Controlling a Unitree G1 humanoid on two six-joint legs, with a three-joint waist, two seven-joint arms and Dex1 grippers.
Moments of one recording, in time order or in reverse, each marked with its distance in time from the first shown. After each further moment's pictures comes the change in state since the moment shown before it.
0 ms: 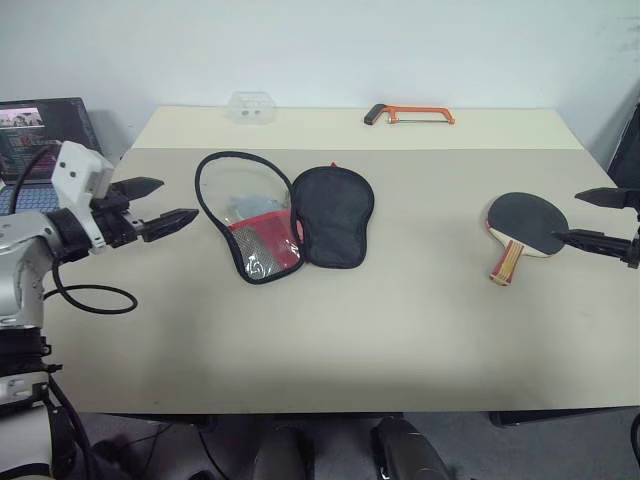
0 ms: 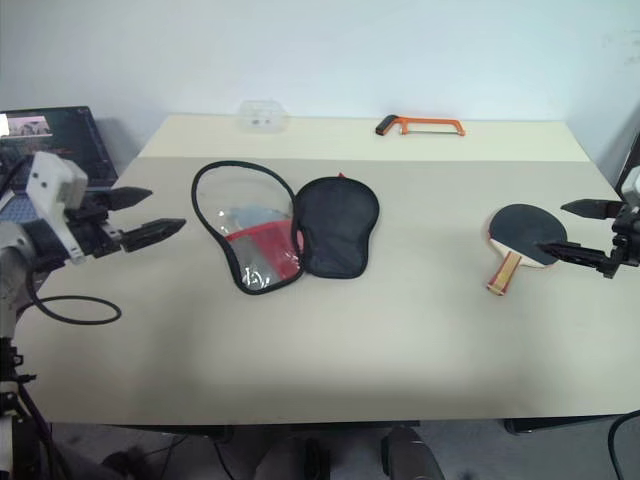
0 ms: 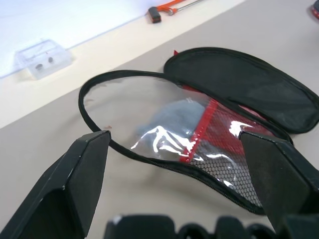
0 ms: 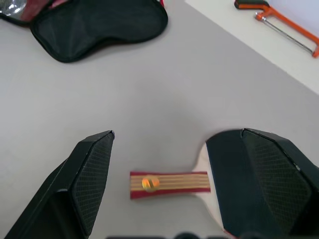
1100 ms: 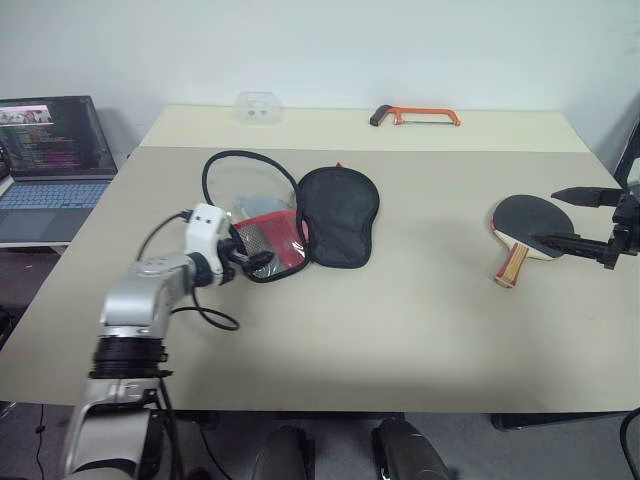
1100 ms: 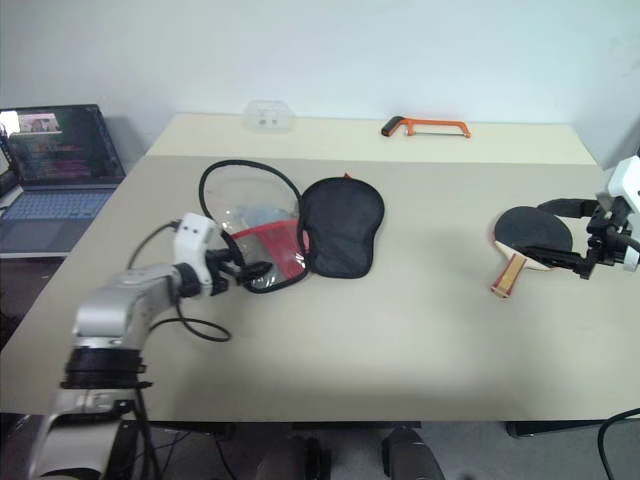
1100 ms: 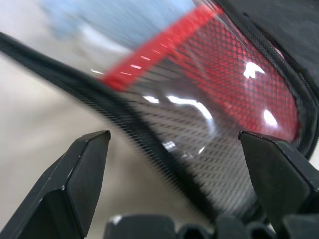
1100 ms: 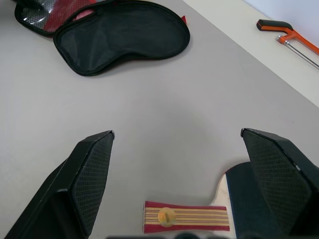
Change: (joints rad) left arm -0.002 -0.421 -0.163 -0.123 0.053 0.407 0.380; right arm 0.011 0.042 0.021 -0.122 0.012 0.025 -0.040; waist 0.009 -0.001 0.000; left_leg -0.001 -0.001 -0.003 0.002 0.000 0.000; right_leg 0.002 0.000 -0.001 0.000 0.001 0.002
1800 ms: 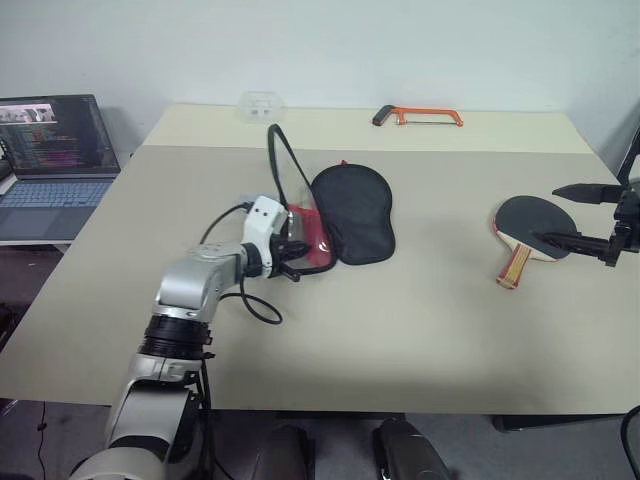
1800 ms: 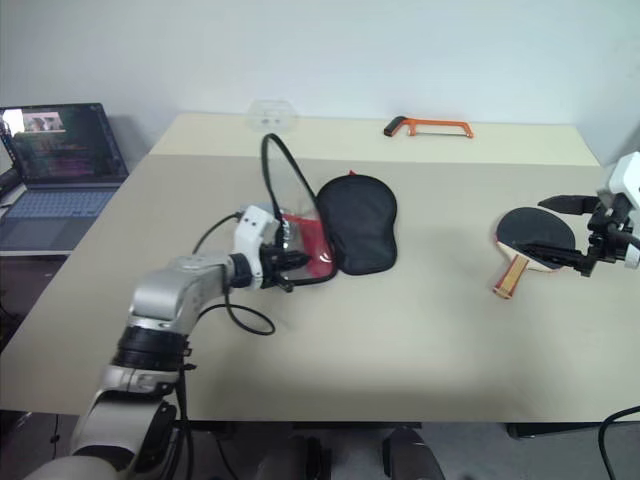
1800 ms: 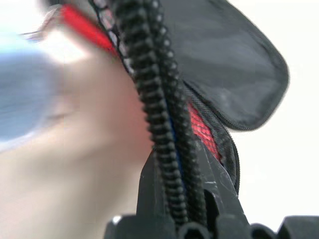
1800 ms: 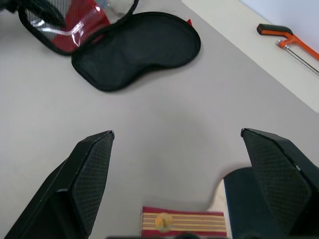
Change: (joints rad) left arm -0.137 -0.109 -0.151 0.024 -0.002 -0.007 -0.090; right arm -0.014 -0.006 0.003 0.001 -0.002 0.004 0.000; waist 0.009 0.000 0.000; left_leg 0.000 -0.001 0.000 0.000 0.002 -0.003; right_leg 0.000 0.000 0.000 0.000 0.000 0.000
